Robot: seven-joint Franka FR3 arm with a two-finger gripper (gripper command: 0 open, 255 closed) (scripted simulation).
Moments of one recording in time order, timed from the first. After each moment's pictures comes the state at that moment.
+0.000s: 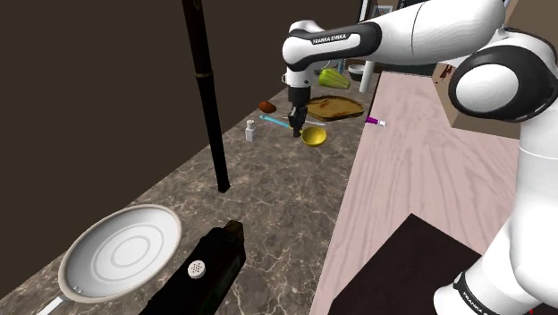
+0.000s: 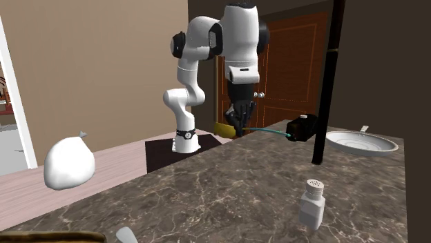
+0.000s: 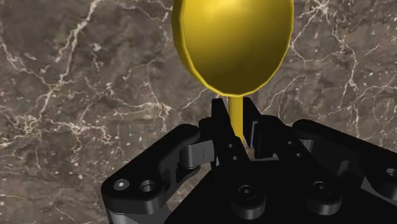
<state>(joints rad) 0.12 0.40 -0.12 -1.44 0.16 1.69 -0.47</state>
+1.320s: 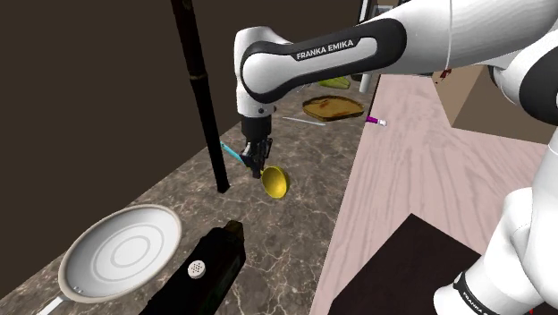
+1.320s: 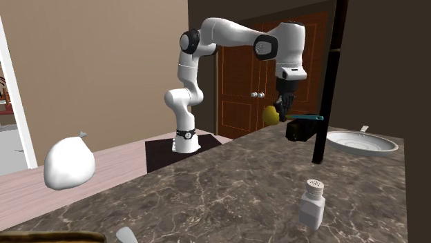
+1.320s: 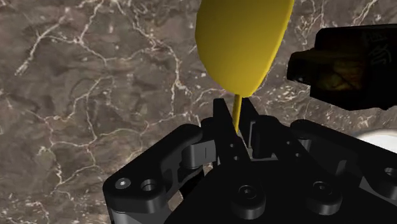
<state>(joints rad) 0.39 0.24 0.03 -1.66 0.15 1.82 -0.05</state>
